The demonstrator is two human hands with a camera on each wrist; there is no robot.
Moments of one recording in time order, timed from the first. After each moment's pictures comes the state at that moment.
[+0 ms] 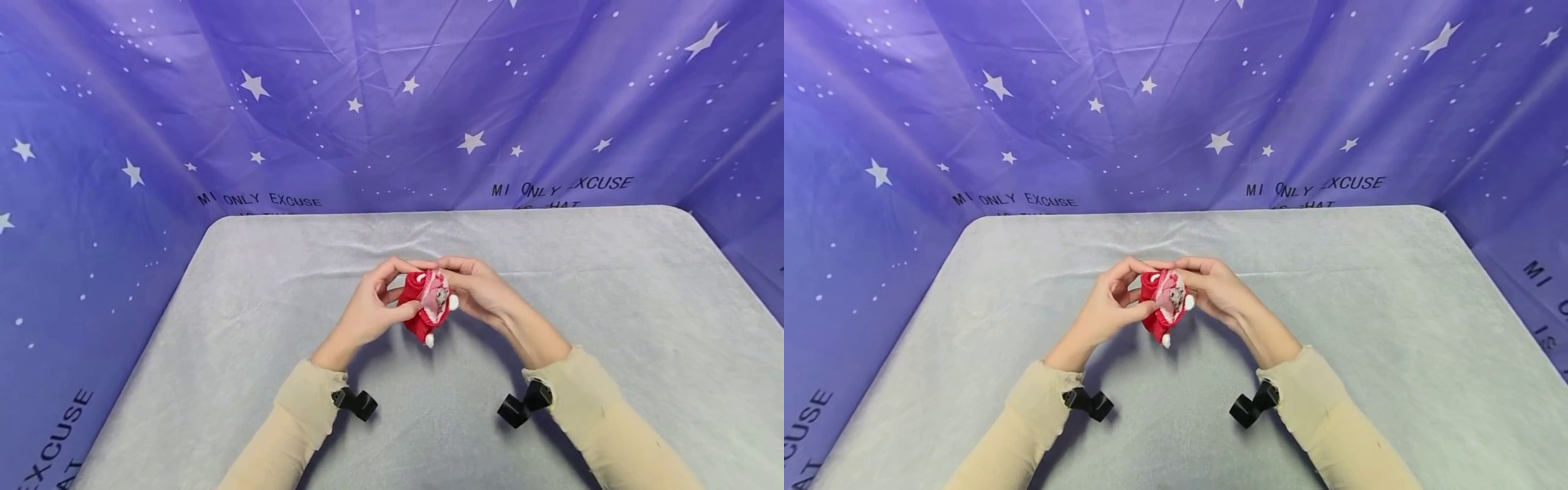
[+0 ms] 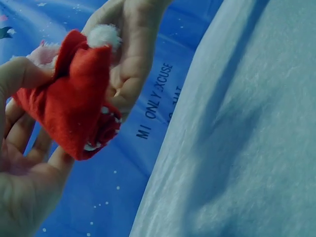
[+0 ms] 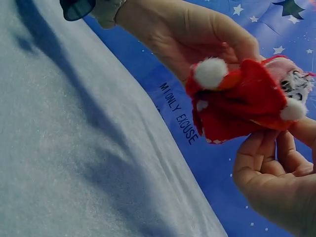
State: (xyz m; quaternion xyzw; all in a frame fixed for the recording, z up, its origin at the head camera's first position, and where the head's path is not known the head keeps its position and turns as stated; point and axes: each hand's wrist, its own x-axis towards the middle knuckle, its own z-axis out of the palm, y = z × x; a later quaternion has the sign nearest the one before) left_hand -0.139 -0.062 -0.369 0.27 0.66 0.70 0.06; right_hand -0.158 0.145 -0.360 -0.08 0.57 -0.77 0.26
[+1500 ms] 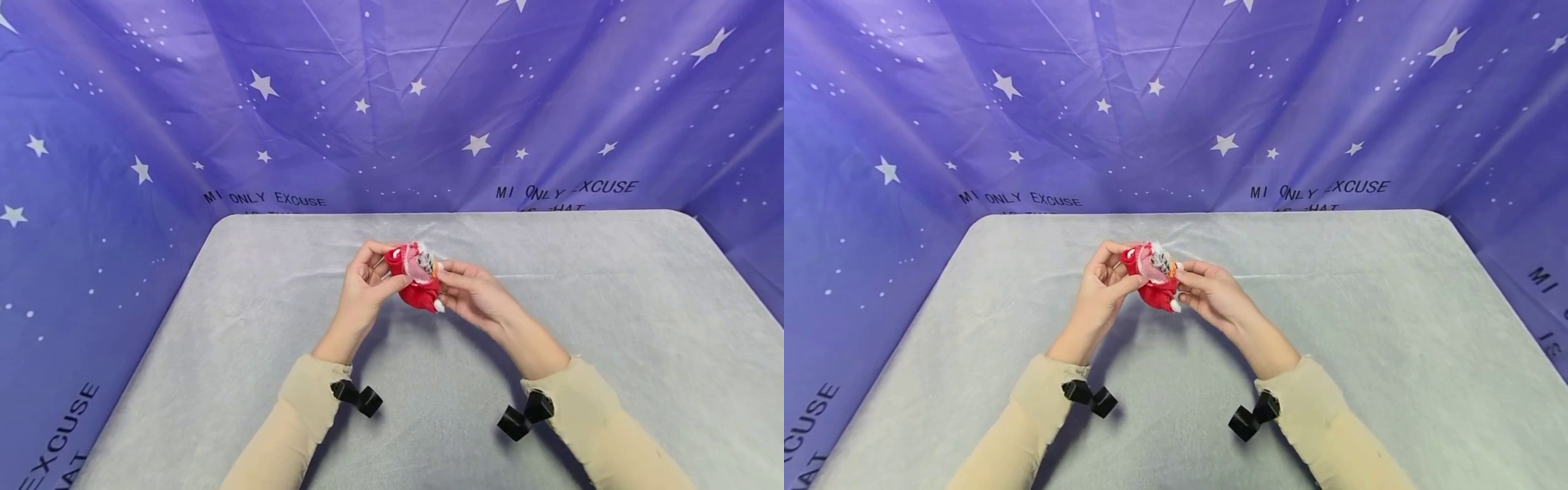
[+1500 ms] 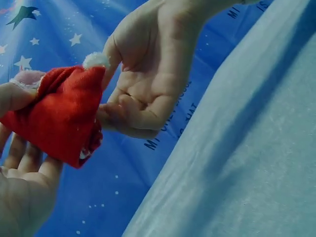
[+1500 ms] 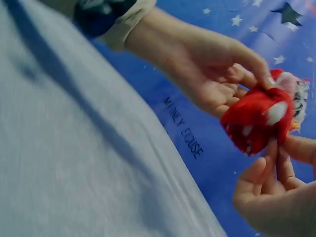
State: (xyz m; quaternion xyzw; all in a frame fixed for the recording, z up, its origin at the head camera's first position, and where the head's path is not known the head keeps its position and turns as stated) left_hand -0.146 -0.064 -0.366 0.14 0.56 0.82 -0.02; right_hand -0.149 0.137 -0.363 -0.03 0.51 -0.82 0.25
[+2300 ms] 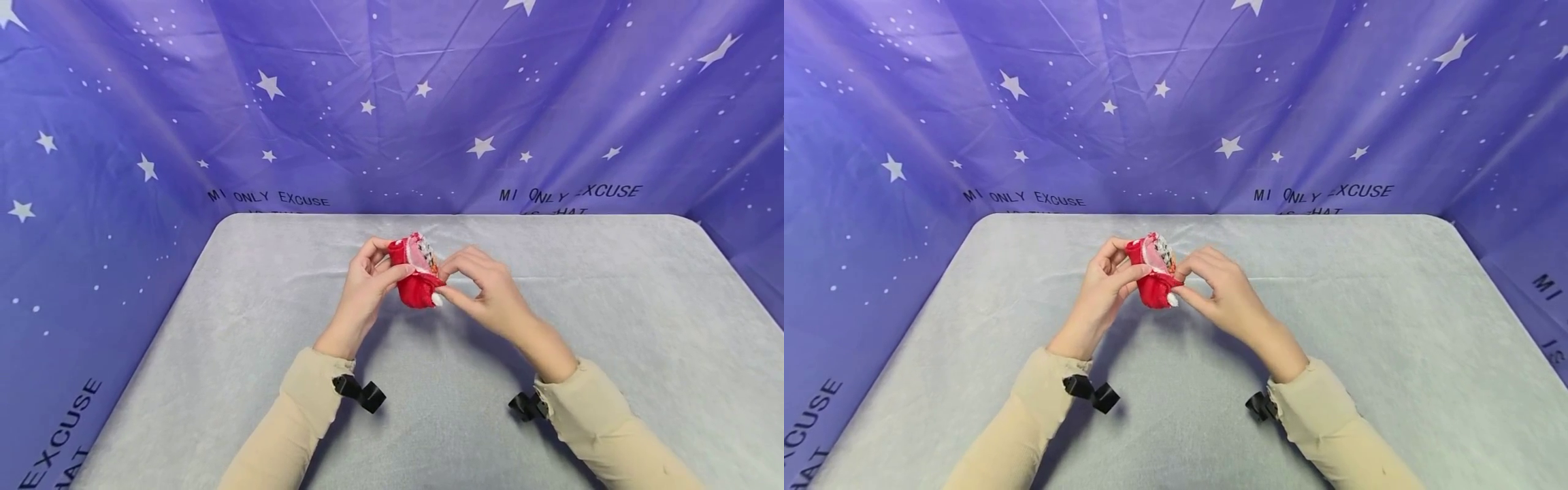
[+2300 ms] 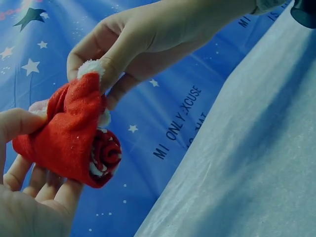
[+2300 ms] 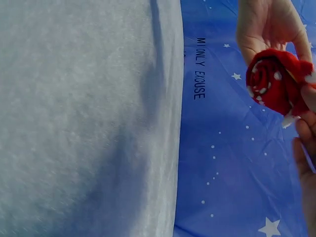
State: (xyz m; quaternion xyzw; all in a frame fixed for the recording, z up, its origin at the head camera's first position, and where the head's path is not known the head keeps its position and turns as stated) left_hand -0.152 -0.061 -0.353 0.02 0.54 0.84 0.04; right_hand -0.149 0.143 -0.359 -0.39 0.78 -0.43 -0.23
